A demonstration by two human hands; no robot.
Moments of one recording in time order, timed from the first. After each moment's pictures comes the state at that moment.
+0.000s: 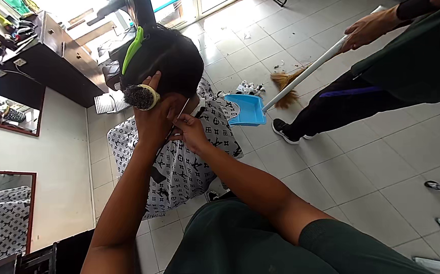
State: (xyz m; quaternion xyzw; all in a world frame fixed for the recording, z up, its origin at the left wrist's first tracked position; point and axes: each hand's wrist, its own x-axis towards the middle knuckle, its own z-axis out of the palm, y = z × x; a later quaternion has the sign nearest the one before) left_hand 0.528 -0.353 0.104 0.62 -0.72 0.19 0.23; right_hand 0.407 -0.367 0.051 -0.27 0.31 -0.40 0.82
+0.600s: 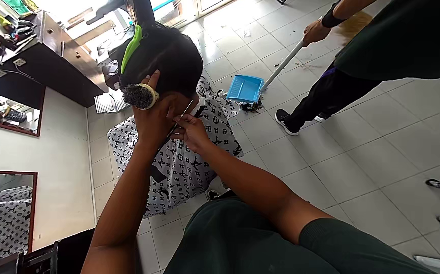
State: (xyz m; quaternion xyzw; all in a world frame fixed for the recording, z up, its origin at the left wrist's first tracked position) left_hand 0.526 -0.352 0.106 0.63 -0.72 0.18 0.22; right_hand 0.404 -0.370 0.044 -0.22 0.30 -0.40 0.84
